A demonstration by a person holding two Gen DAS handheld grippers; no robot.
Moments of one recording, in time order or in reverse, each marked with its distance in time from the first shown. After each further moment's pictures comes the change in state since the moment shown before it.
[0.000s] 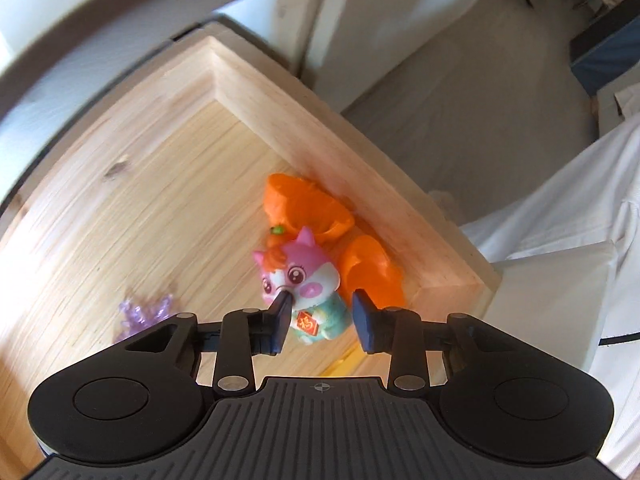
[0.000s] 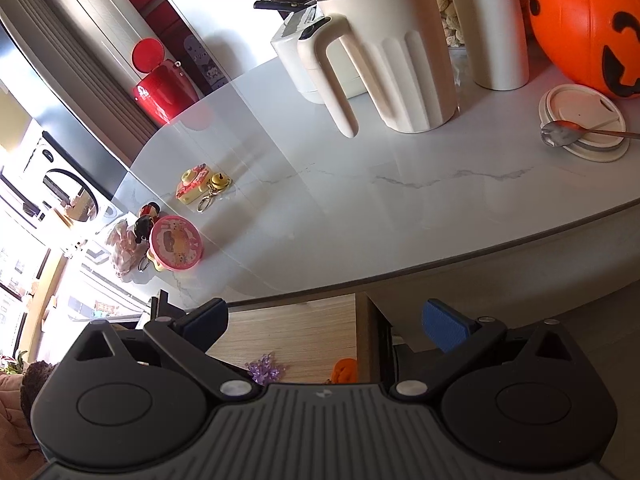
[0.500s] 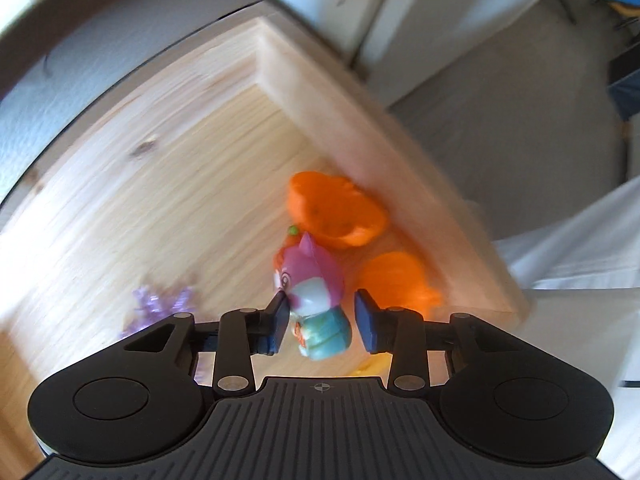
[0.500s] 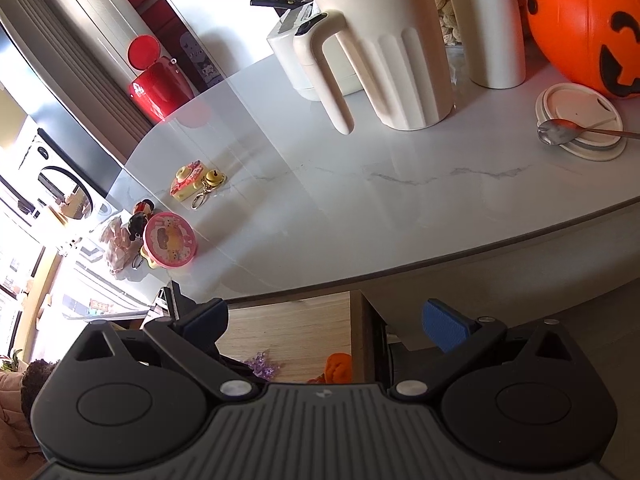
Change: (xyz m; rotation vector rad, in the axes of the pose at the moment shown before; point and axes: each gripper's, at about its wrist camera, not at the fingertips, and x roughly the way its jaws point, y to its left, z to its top) left arm 0.012 0.049 0.034 -0.133 0.040 0.114; right arm 0.001 -0.001 -0.001 0.015 -0.005 -0.030
